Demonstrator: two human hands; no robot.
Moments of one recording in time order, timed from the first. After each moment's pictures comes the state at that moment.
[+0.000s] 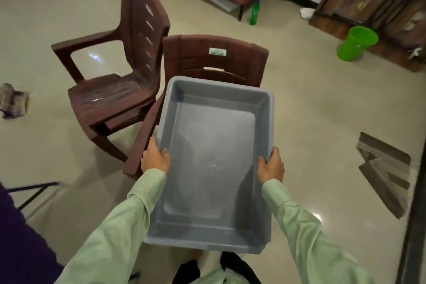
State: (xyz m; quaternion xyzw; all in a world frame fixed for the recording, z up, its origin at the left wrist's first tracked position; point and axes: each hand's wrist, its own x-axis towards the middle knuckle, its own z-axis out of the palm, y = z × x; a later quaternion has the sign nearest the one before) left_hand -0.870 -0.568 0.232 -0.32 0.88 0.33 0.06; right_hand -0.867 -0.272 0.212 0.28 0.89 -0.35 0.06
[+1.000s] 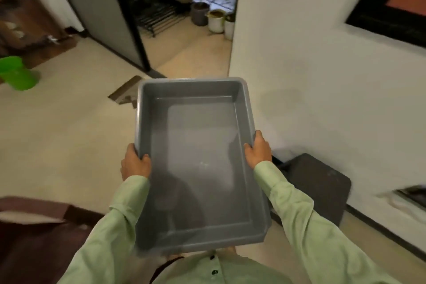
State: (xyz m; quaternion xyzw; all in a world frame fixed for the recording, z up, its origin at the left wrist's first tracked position) left_hand -0.519 -0.182 0.326 0.36 0.86 0.28 0.22; right_hand -0.214 -0.117 0.318 0.75 0.56 -0.30 -0.20
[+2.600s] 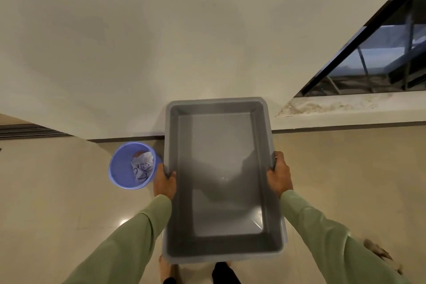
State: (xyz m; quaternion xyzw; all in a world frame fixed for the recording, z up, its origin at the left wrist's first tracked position) left_hand 0.050 -0.024 -0.043 0.55 0.69 0.05 0.46; right_hand 0.323 -0.196 -0.006 0.88 0.17 -0.34 -0.29
